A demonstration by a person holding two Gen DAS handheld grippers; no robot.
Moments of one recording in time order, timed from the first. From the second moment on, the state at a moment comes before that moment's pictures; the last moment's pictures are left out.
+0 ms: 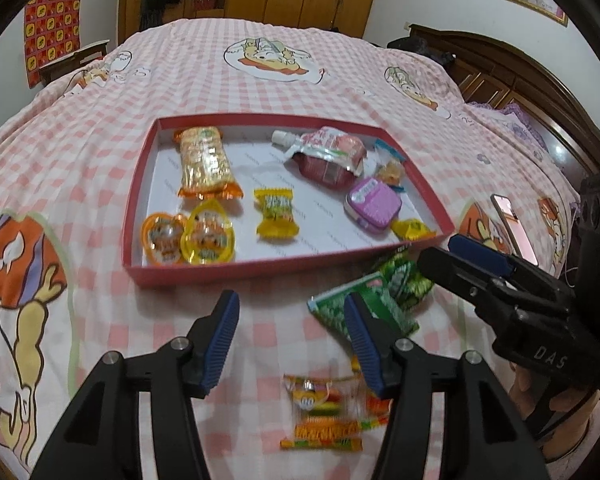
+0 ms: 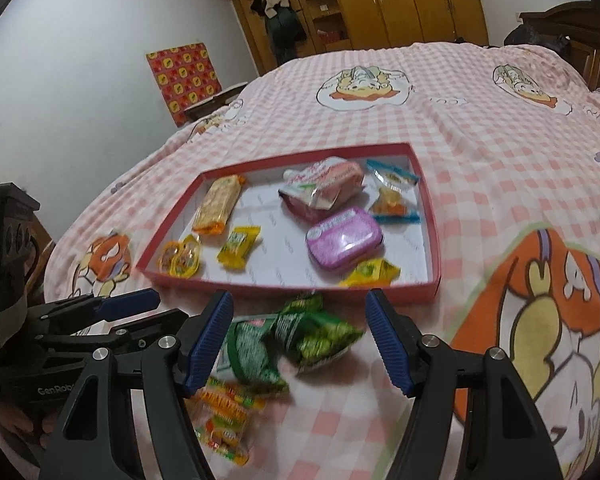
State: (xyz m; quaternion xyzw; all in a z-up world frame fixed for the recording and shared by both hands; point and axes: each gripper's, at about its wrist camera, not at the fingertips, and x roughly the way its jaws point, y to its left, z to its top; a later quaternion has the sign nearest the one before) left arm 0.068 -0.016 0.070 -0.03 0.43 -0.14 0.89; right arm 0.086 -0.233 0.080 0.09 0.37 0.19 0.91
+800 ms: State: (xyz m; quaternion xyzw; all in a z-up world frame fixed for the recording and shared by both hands) left arm 0.028 -0.020 0.038 -0.03 0.48 -0.16 0.86; right arm 0.045 -0.242 0.057 0.10 0.41 0.17 0.89
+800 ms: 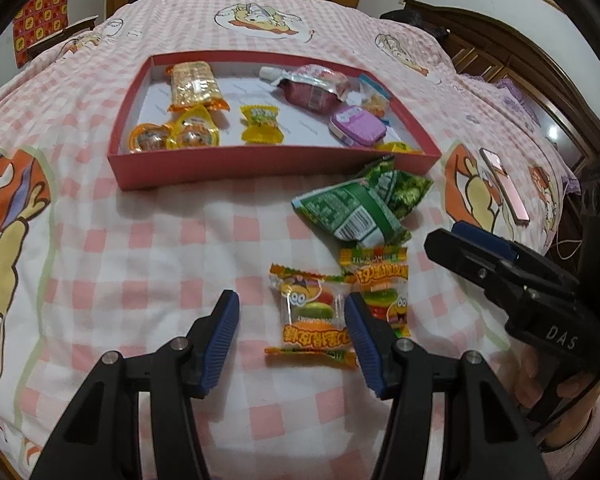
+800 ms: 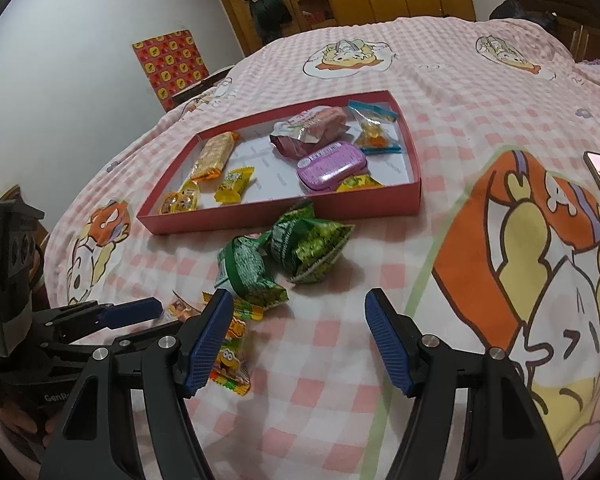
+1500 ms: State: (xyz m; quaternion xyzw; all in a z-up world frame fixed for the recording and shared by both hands) left arm 0.024 -0.005 0.041 -0.04 0.45 -0.15 0.88; right arm 0.039 -0.226 0.046 0.10 0.43 0.19 0.88
